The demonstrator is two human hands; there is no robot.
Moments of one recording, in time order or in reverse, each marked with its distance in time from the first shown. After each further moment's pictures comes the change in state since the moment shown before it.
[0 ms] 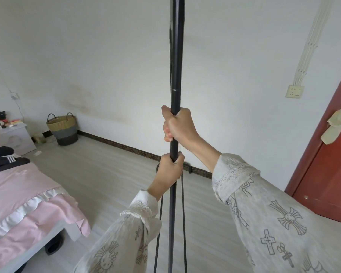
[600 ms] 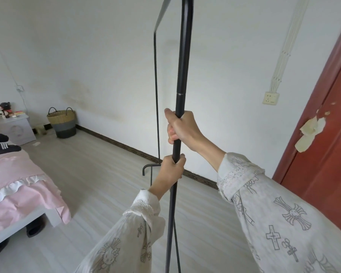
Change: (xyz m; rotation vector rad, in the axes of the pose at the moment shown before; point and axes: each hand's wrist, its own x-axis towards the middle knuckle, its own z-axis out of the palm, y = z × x) left_hand -0.051 0.068 0.216 -0.019 0.006 -0.061; right_hand -0.051 -0.025 -0.226 -0.034 -0.139 0.042
